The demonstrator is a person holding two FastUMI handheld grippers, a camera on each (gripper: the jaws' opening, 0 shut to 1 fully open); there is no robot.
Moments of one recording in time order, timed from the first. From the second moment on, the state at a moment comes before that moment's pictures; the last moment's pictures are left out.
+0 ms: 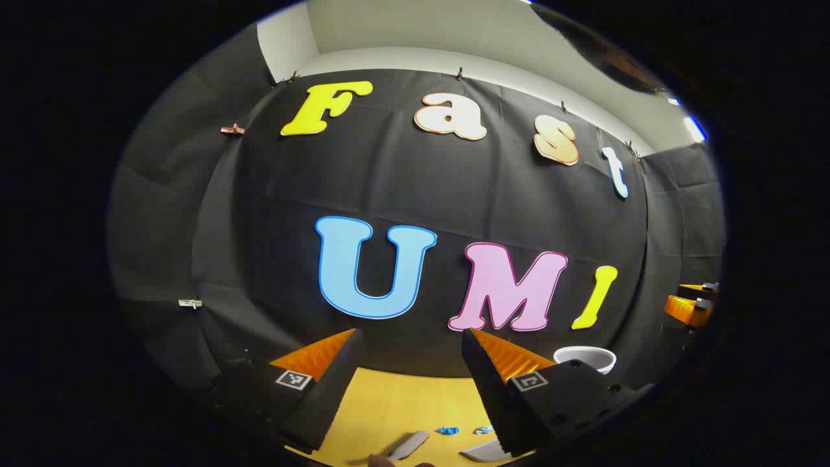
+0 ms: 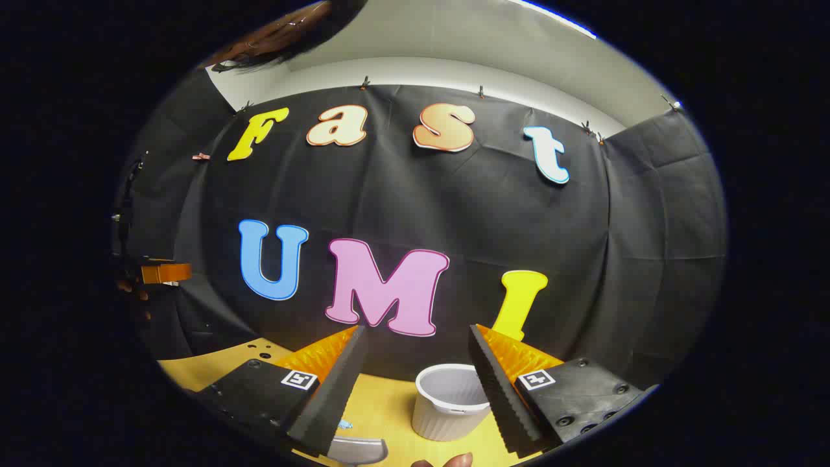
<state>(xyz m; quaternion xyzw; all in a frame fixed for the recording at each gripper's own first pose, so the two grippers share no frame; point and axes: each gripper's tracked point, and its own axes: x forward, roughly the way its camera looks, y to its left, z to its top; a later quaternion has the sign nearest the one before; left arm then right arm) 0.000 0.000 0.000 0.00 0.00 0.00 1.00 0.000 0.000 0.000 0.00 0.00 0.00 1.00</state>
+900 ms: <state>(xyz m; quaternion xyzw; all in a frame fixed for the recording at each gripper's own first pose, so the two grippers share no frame) 0.012 -0.003 -0.022 0.03 0.03 -0.03 1.00 -0.001 0.036 -0.058 -0.03 0.12 0.07 0.99</state>
